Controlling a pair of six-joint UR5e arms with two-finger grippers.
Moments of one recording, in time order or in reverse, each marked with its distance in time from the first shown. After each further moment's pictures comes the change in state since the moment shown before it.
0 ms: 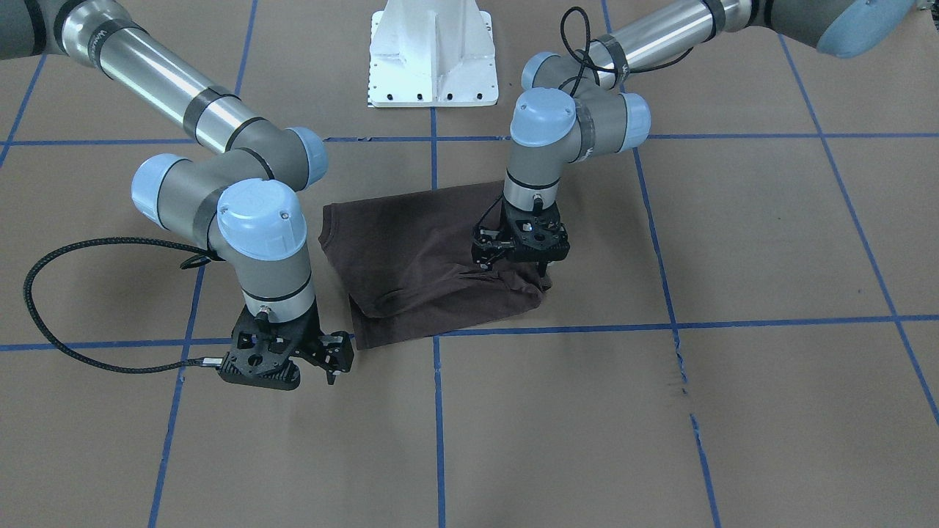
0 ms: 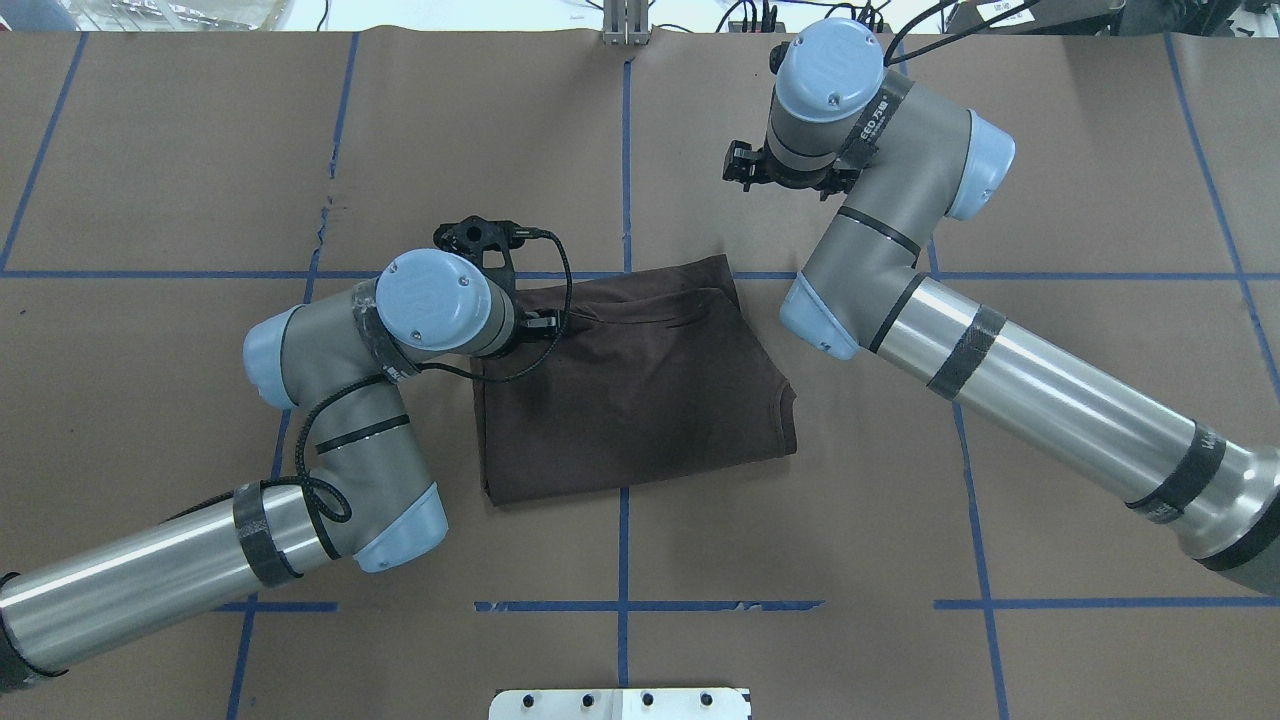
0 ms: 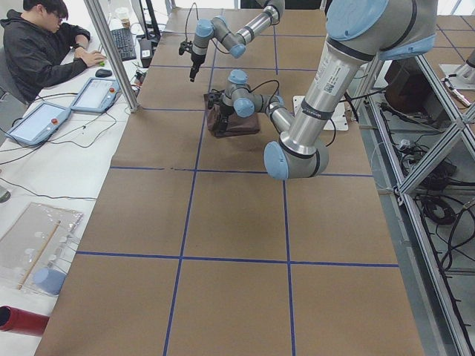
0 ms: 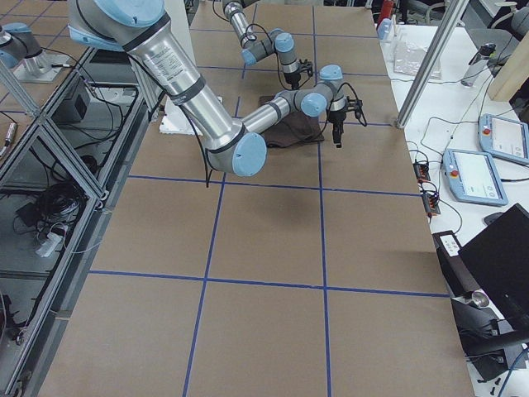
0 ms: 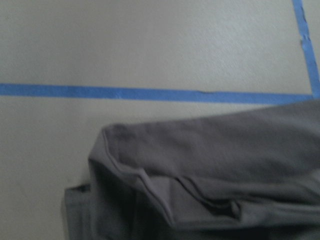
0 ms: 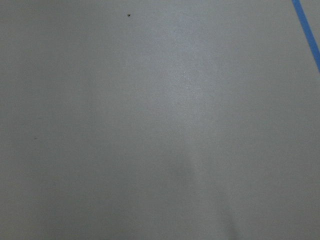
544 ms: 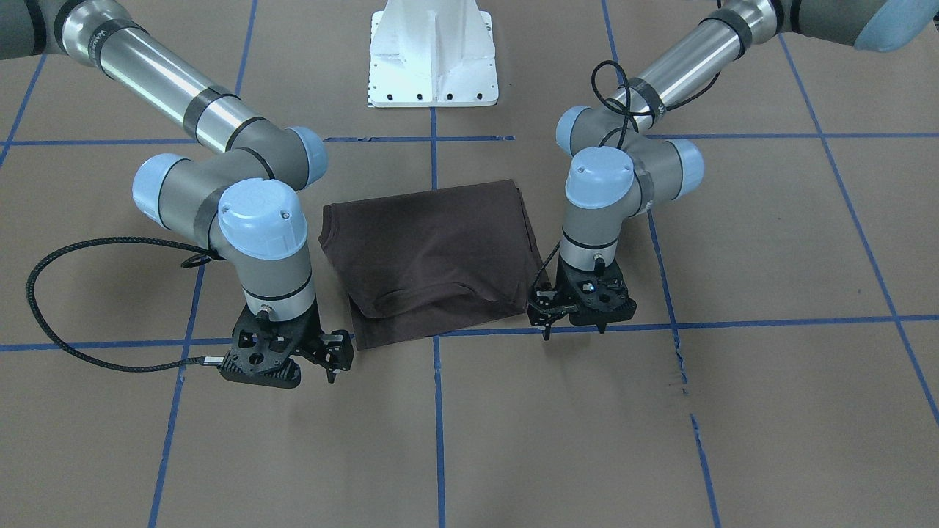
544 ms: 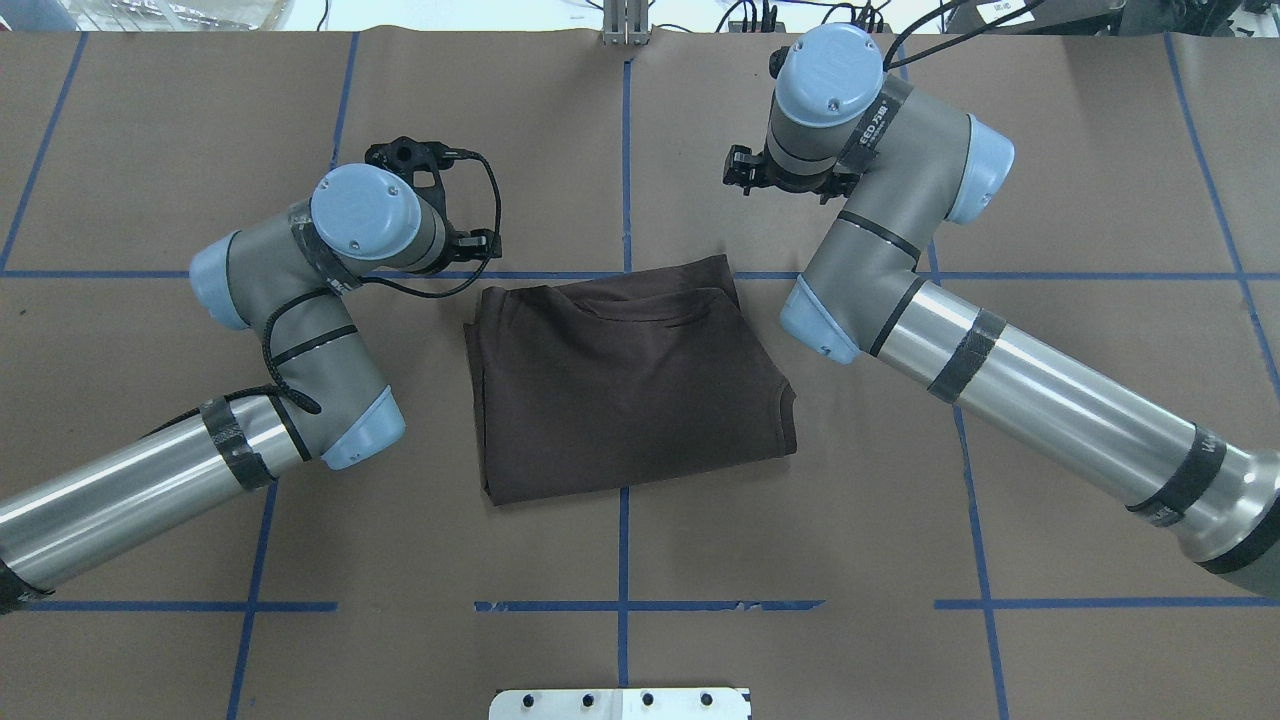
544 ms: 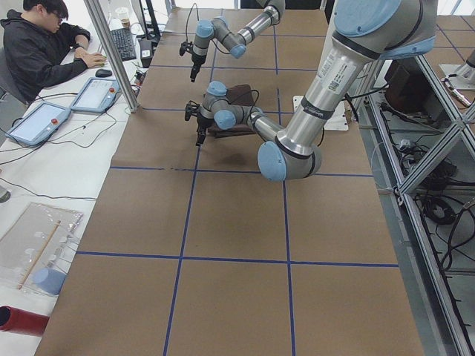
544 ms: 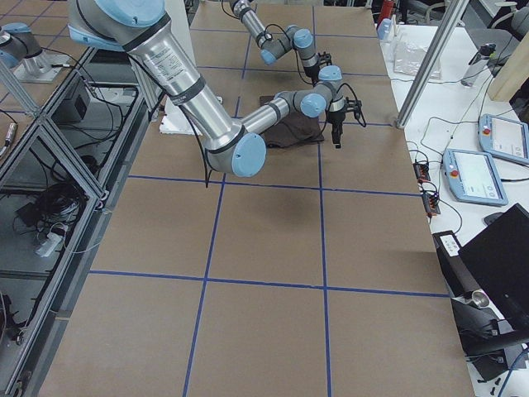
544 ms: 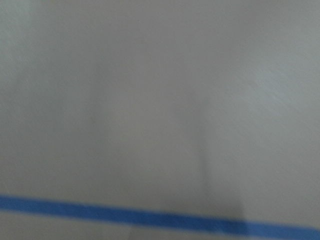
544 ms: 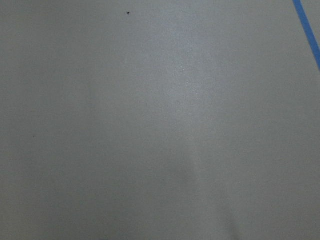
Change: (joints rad) left arm -0.132 -0.003 0.153 -0.126 -0.003 0.105; right arm -0.005 -0.004 0.002 0.001 -0.001 0.000
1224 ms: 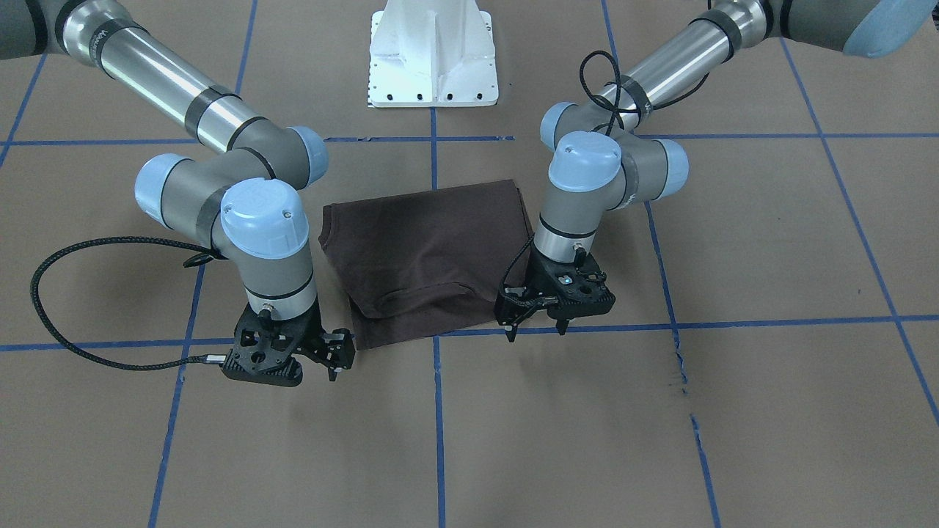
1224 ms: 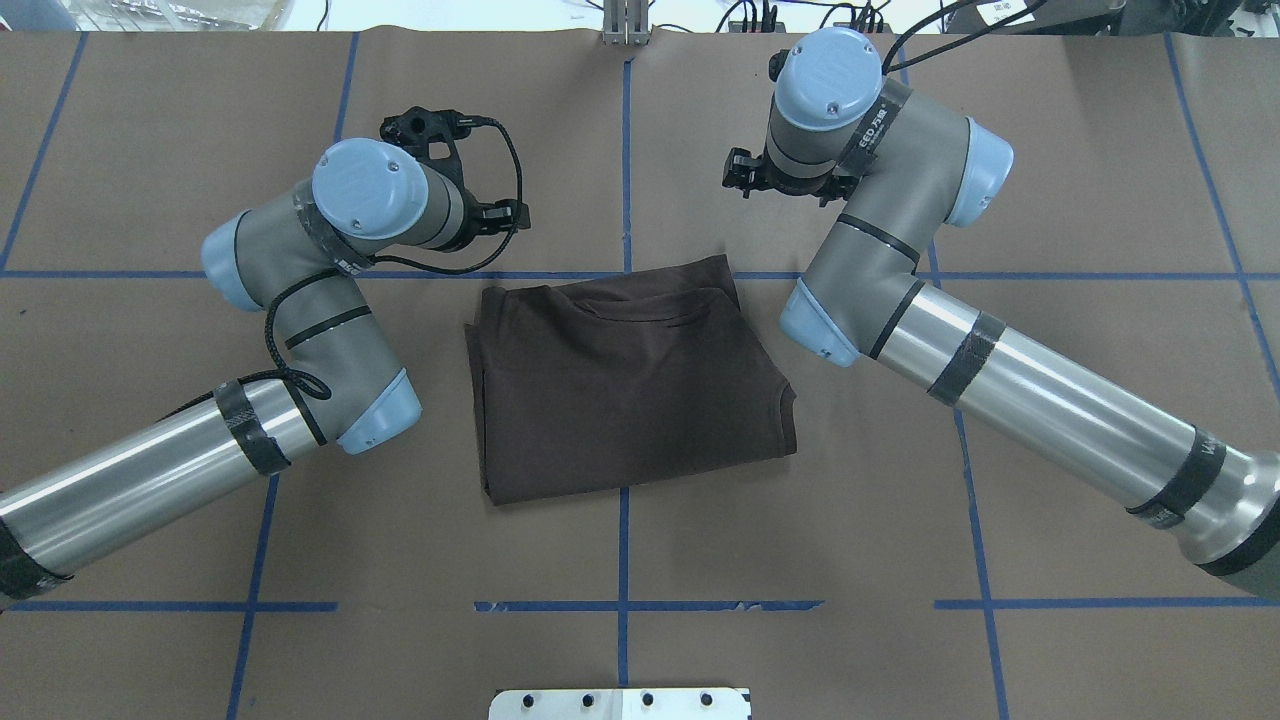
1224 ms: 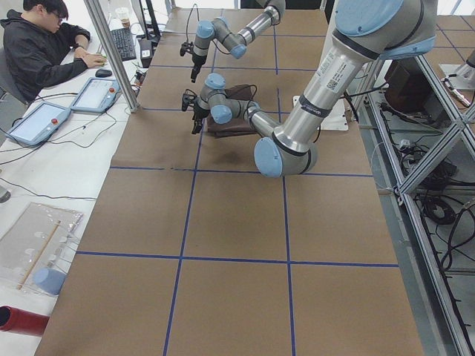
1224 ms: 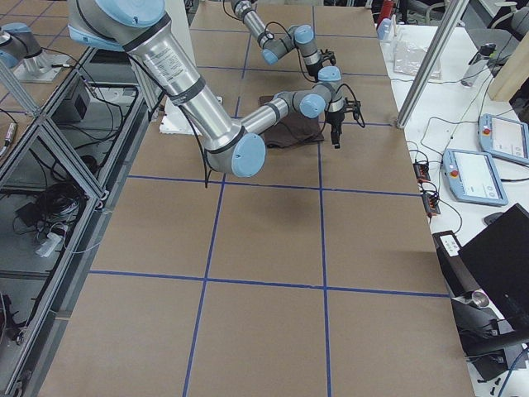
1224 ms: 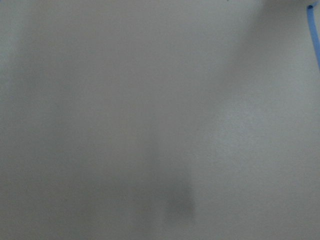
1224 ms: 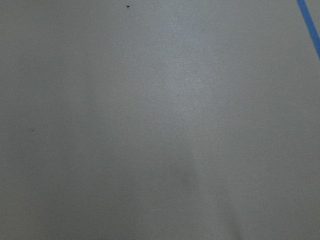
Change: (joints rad) left arm 0.032 -0.062 -0.012 -0.068 -0.009 -0.217; right arm -0.003 -0.002 0.001 0.002 0.000 0.004
